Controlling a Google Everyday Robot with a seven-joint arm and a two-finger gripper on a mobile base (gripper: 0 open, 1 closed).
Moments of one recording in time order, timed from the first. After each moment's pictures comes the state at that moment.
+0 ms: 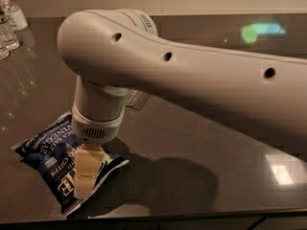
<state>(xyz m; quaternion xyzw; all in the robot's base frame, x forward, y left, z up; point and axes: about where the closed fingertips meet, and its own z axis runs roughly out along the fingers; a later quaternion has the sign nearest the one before) 0.380 0.134 0.845 -0.72 0.67 0.13 0.12</state>
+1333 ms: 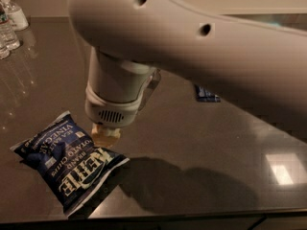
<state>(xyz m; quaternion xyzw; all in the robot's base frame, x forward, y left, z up) 0.383 0.097 0.886 -0.71 0.69 0.09 0.13</state>
